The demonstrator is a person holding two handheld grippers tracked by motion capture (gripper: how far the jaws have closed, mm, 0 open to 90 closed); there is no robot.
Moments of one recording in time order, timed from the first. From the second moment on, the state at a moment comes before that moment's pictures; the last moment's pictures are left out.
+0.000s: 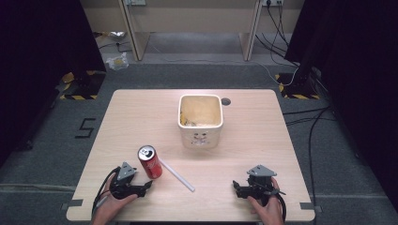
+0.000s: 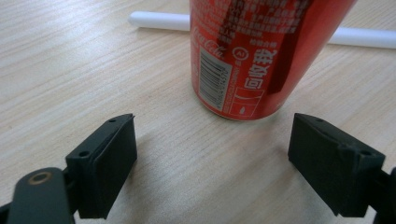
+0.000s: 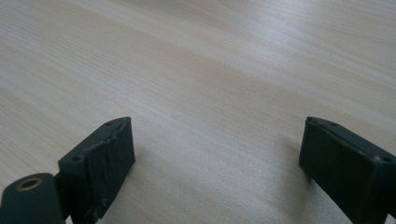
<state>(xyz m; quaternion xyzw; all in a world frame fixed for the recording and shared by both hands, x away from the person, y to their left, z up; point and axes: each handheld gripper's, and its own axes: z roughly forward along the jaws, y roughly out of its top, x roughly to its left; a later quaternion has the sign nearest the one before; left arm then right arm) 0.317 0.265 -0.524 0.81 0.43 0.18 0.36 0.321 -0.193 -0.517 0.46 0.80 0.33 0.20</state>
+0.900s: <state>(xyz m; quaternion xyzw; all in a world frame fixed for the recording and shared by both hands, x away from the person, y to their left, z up) 0.313 0.269 -0.517 0.80 0.43 0.18 0.38 0.321 -0.193 -0.517 0.46 0.80 0.33 0.19</state>
